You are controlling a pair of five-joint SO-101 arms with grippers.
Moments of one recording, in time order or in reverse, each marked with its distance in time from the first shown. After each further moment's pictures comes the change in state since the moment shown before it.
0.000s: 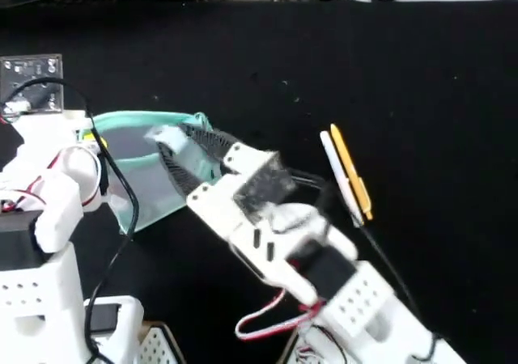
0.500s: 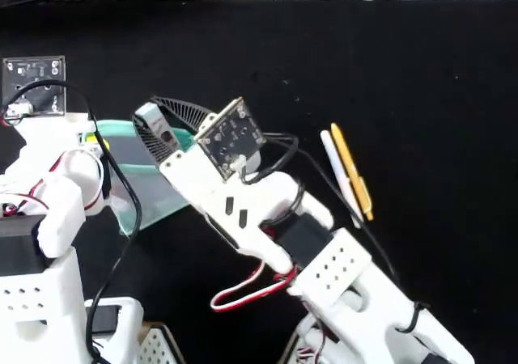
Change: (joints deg) left arm 0.1 0.0 0.0 0.1 0.1; right arm -0.1 18.1 -15.5 -0.5 -5.3
